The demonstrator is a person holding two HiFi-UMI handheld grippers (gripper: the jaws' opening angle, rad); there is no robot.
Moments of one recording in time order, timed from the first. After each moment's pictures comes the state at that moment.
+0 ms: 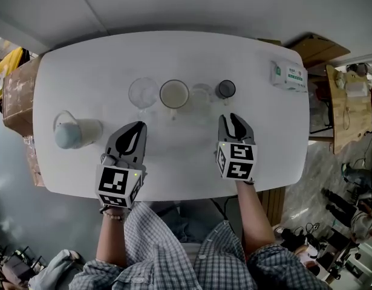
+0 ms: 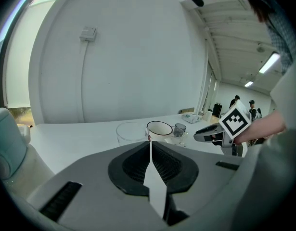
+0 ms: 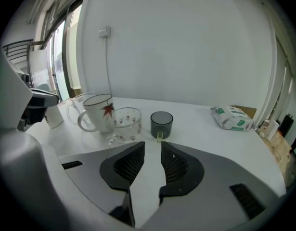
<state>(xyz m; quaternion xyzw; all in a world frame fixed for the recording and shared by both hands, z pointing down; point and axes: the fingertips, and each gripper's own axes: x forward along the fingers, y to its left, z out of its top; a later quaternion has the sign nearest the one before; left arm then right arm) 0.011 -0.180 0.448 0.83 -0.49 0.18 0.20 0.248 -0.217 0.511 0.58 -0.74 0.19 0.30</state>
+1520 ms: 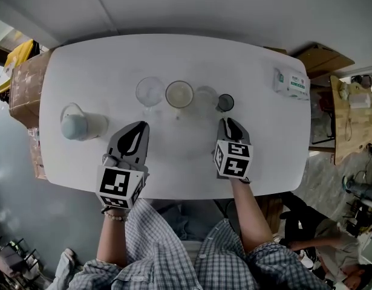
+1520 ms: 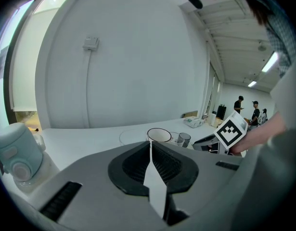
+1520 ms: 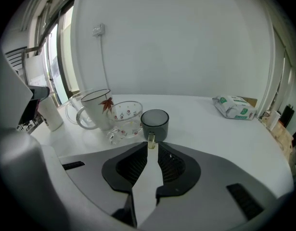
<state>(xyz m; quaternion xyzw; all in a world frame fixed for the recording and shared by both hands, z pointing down) 0.006 -0.171 0.424 0.82 -0.52 0.17 0.19 0.241 -0.213 0.529 0.58 -0.73 0.23 0.29</state>
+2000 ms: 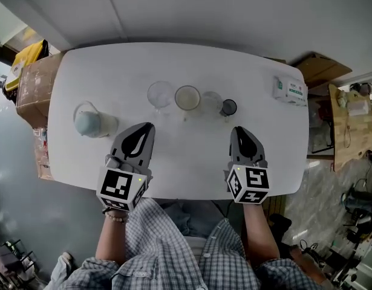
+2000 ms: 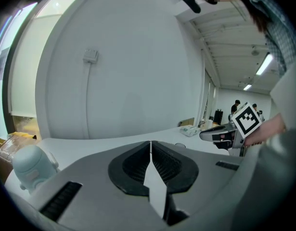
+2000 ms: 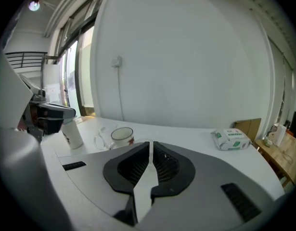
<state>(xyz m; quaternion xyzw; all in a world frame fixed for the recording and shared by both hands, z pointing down) -0.001 -0.161 0.381 0.83 -0.51 0.13 0.16 0.226 -0.188 0.412 0.56 -0.79 0.14 0.20</state>
